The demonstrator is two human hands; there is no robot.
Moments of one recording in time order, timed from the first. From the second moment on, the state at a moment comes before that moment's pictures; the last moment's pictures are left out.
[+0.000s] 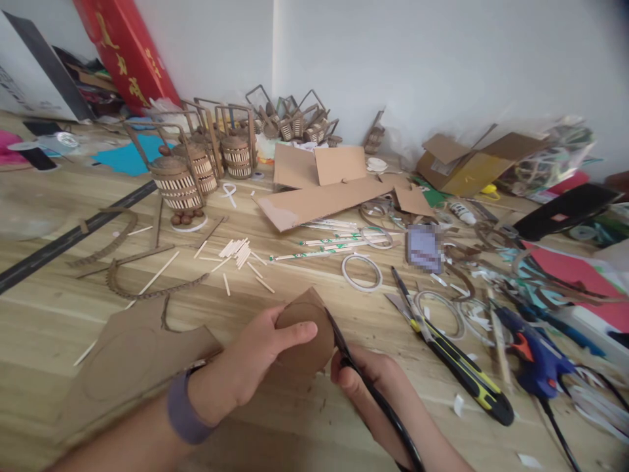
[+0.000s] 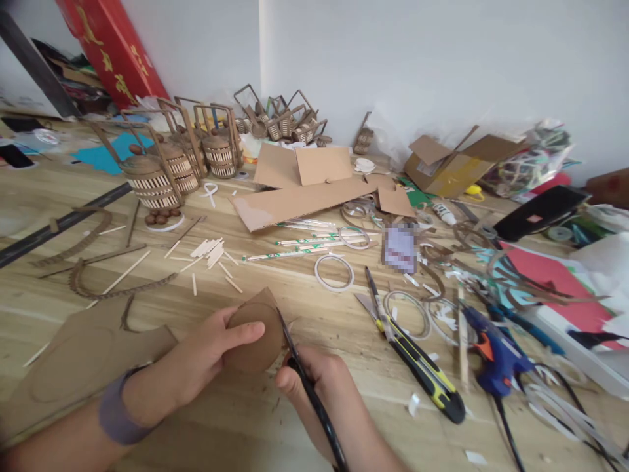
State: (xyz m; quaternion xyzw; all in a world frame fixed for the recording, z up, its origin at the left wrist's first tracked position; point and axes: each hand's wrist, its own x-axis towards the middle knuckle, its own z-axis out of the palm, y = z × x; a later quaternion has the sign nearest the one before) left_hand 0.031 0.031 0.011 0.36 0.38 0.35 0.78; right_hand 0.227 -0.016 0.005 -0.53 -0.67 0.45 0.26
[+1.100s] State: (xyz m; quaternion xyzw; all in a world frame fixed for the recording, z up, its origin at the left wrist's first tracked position) left_hand 0.032 0.026 0.011 0.38 0.48 0.34 0.71; right_hand 0.227 -0.018 0.005 -0.50 -0.65 0.52 0.24
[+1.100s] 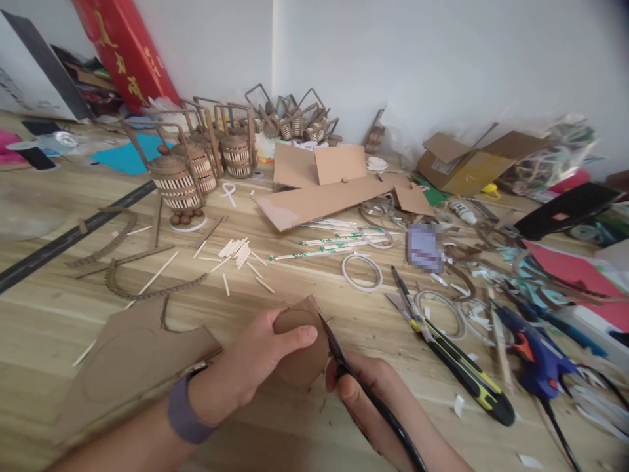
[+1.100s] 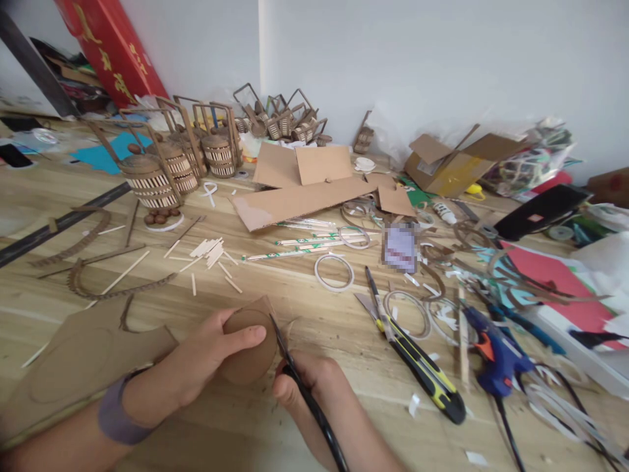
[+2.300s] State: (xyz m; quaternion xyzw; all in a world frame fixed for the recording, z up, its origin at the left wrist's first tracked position) left_hand 0.031 0.027 0.015 0.39 0.46 0.34 0.72; right_hand 0.227 -0.019 0.004 -0.50 -0.67 0.49 0.25
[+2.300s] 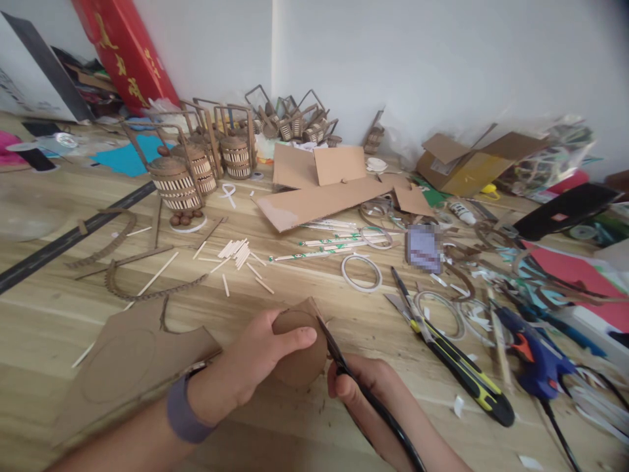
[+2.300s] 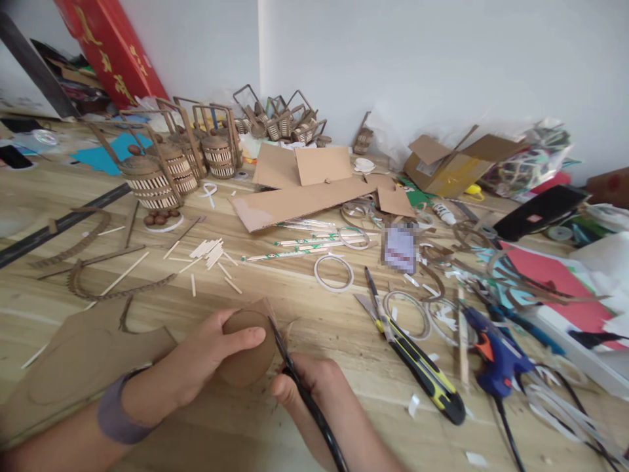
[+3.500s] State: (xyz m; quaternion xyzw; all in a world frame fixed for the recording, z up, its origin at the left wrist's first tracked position) left_hand 0.029 0.024 0.009 0.41 0.44 0.34 0.73; right_hand 0.227 -0.017 0.008 -0.49 -0.68 0.49 0.24
